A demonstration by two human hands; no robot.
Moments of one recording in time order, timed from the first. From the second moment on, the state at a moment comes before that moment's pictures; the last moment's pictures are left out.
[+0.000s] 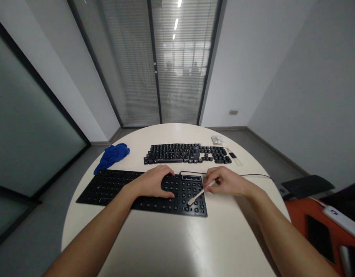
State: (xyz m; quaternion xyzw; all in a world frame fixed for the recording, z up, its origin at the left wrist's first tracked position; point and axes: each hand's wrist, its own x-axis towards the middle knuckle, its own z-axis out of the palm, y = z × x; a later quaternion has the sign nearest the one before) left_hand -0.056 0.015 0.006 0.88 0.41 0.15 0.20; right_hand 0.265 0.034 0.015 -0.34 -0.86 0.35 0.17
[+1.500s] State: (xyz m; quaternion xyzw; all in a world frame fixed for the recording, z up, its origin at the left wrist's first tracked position) left_hand -0.058 0.014 0.004 0.88 0.41 0.15 0.20; right_hand 0.272 0.041 0.012 -0.38 -0.86 0.26 0.24
